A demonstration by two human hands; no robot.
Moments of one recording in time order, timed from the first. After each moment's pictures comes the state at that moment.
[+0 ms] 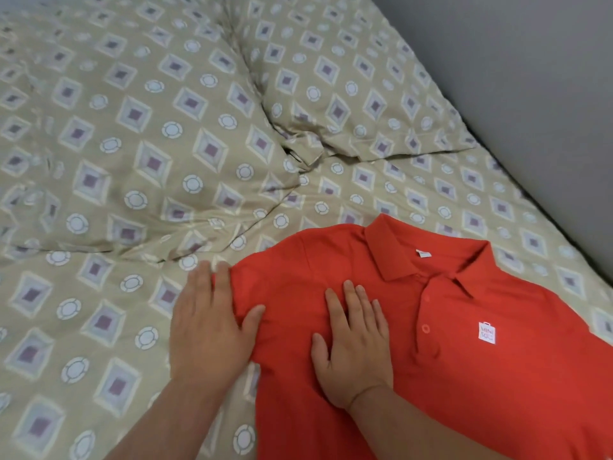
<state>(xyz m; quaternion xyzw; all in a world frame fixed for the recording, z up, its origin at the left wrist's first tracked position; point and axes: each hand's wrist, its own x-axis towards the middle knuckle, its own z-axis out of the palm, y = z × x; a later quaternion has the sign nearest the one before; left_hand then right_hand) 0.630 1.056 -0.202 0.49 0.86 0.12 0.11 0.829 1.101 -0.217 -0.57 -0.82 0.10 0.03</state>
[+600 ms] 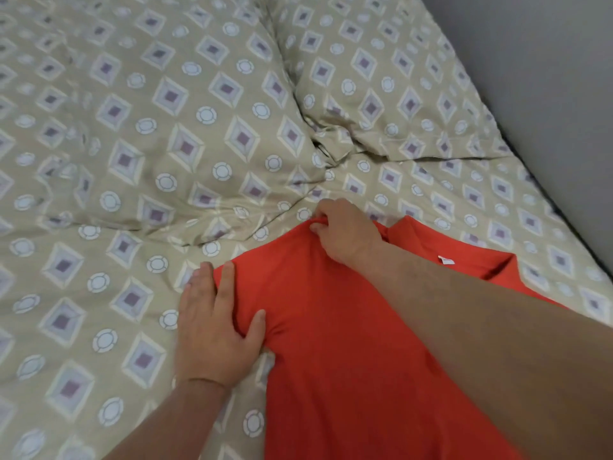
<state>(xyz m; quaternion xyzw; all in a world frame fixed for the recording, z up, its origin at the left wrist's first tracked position) 0.621 1.032 -0.222 0.47 0.85 0.21 0.10 0.743 1.258 -0.181 -0.49 -0.83 0.25 -0.01</state>
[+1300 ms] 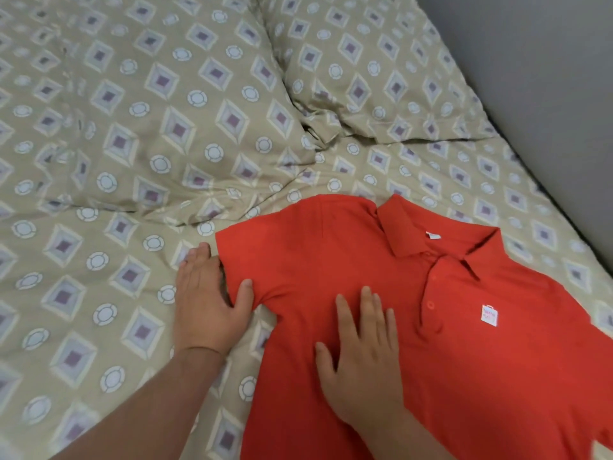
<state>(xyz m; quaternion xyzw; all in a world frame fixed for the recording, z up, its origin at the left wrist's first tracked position) 0.624 1.033 -0.218 0.45 0.84 0.28 0.14 0.848 1.052 -0.195 -0.57 -0.81 0.12 0.04</state>
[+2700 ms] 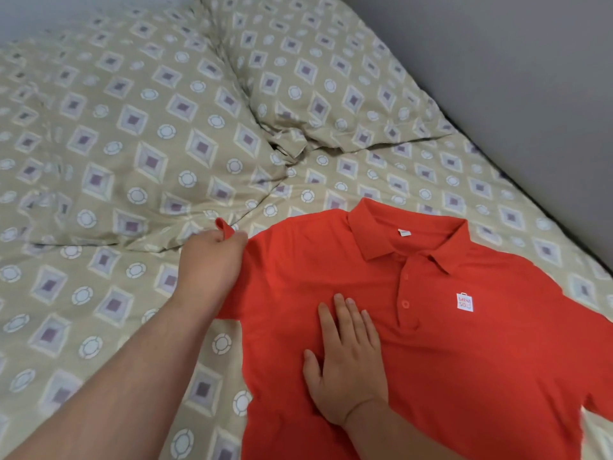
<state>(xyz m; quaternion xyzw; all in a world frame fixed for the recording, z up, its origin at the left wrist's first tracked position) 0.624 1.115 -0.150 0.24 0.81 0.42 0.34 0.848 1.048 -0.205 -0.56 -0.82 0.11 0.02</state>
